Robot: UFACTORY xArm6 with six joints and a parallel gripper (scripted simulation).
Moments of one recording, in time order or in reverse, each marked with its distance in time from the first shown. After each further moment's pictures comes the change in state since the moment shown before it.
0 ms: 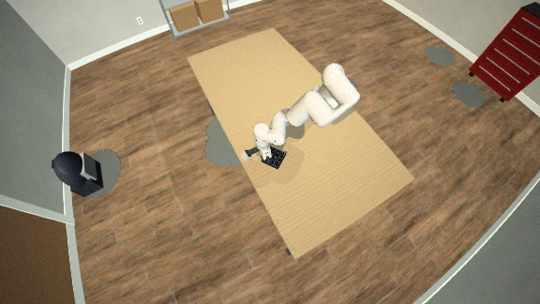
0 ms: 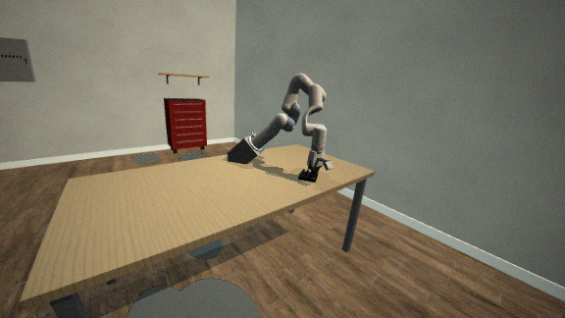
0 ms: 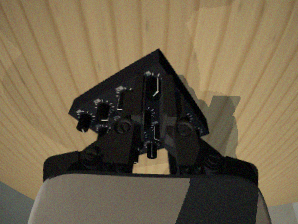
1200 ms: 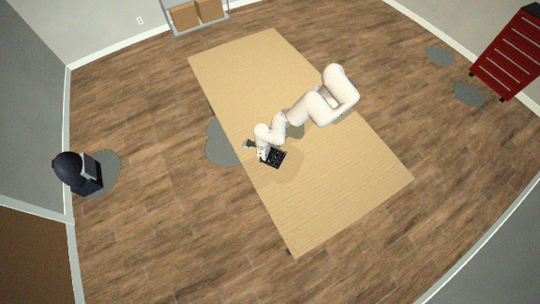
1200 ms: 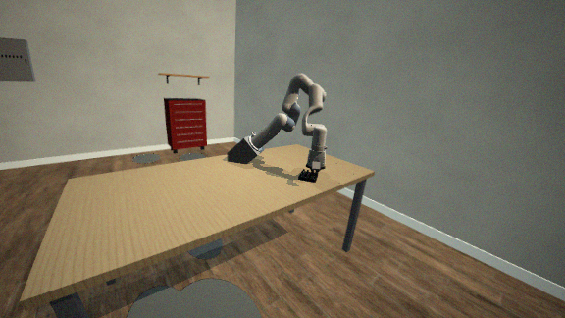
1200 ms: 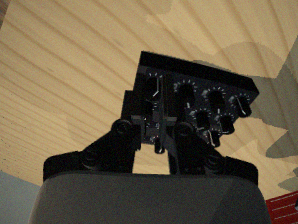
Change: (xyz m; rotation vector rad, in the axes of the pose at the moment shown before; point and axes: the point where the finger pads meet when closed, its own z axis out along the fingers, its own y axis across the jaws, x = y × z) arm 0.000 0.000 0.000 -0.003 0.000 0.760
